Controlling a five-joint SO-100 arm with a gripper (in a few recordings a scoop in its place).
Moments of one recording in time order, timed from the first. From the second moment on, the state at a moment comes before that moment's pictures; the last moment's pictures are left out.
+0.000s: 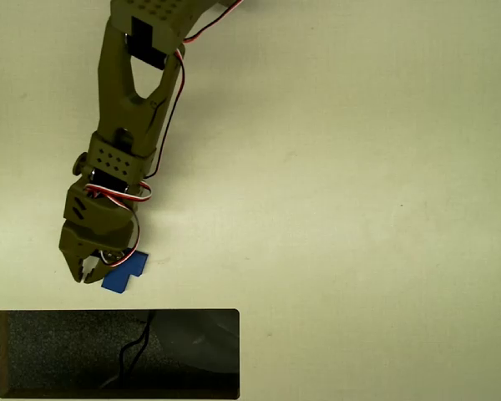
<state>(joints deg) 22.1 38.1 68.1 1.6 -99.9</state>
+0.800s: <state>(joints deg) 13.4 66.7 66.7 30.4 -72.5</state>
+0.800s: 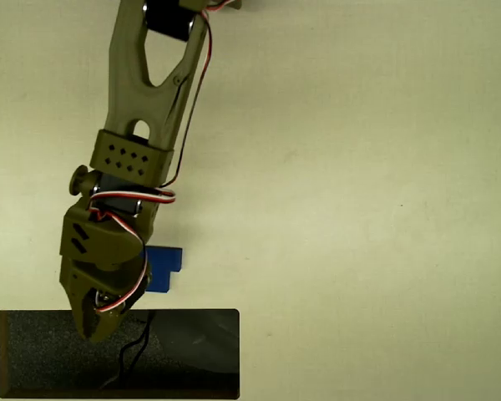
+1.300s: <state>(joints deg) 11.2 70.0 80.6 70.4 -84.6</state>
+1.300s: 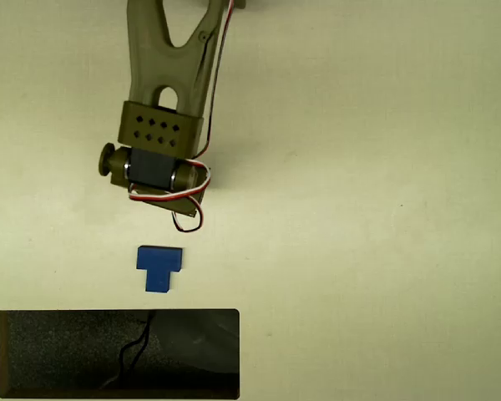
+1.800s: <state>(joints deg) 14.5 52.6 64.5 57.1 -87.5</state>
